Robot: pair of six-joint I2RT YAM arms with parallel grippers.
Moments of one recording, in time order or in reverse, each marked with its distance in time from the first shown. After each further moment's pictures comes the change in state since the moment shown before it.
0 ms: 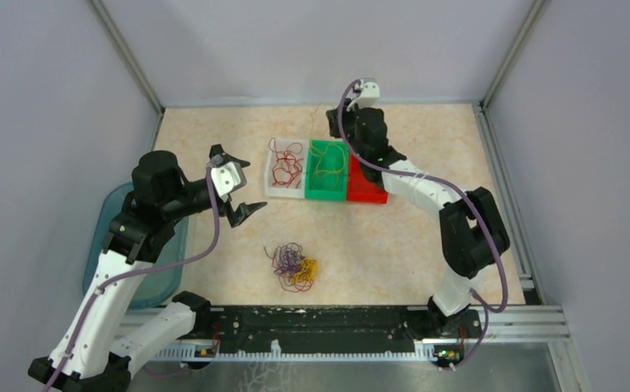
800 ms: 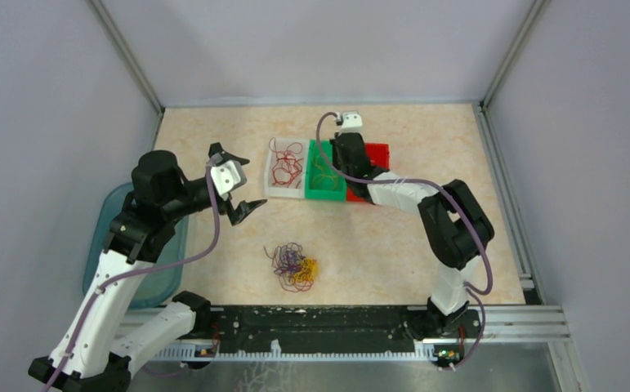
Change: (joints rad) left arm 0.000 0.000 -0.006 0.026 -0.016 -0.008; right arm 0.069 0.085 -0.146 -0.124 0.247 -0.150
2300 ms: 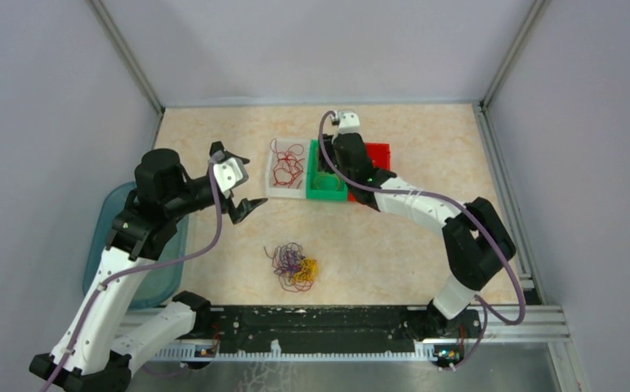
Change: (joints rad) left arm 0.000 0.016 0.000 0.000 -0.017 -0.010; right arm 0.097 -0.135 0.049 -0.153 -0.059 0.081
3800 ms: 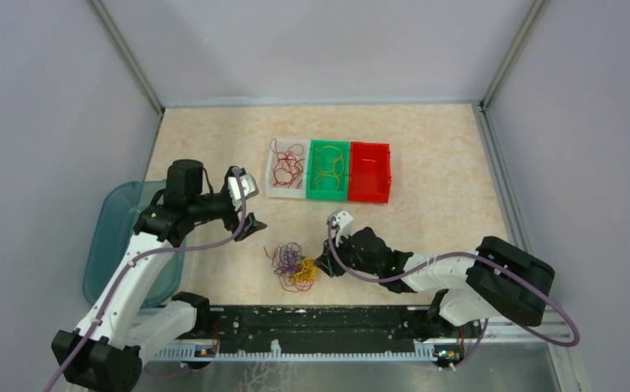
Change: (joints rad) left arm 0.127 0.079 -0.246 -0.045 0.142 0.118; right arm 0.334 -0.352 -0.843 0.405 -0.376 0.131
